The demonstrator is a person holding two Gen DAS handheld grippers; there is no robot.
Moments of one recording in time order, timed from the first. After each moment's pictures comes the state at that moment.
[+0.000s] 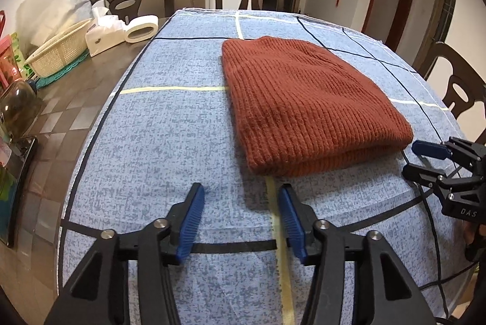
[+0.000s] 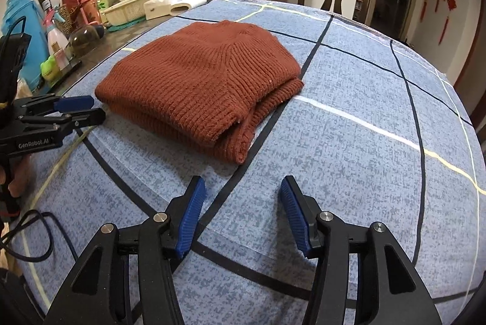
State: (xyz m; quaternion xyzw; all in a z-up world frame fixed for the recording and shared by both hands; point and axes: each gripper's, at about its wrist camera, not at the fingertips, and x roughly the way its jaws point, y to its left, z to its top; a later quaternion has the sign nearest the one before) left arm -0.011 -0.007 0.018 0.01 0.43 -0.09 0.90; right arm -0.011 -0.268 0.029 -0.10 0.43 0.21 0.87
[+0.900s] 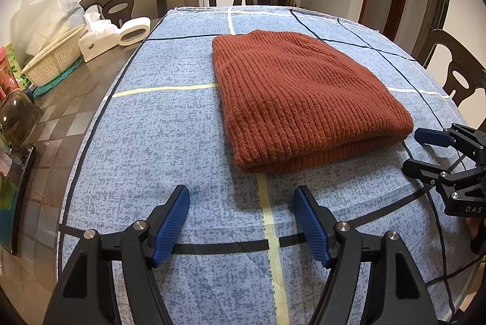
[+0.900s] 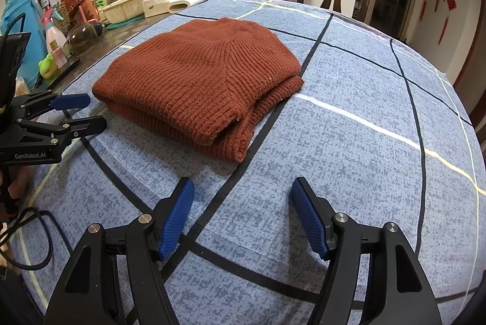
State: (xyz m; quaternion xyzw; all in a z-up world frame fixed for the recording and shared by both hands) left arm -0.009 -0.015 0.016 0.03 0.43 -0.09 0.90; right arm -0.010 -0.268 0.027 -0.10 0.44 0.20 0.87
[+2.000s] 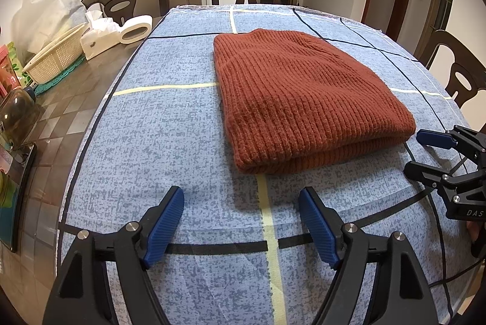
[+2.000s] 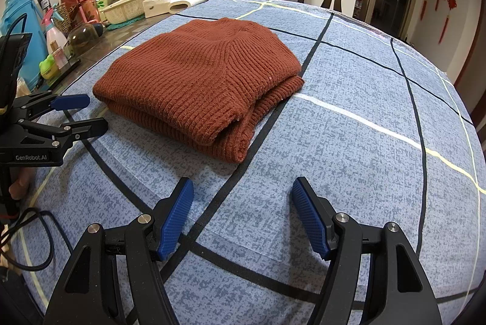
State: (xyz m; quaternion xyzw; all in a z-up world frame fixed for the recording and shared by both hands) left arm -0.009 -0.015 0.015 0.03 0.44 -0.09 0.90; right arm -0.009 -0.268 0.028 -0.10 0.44 0.21 0.87
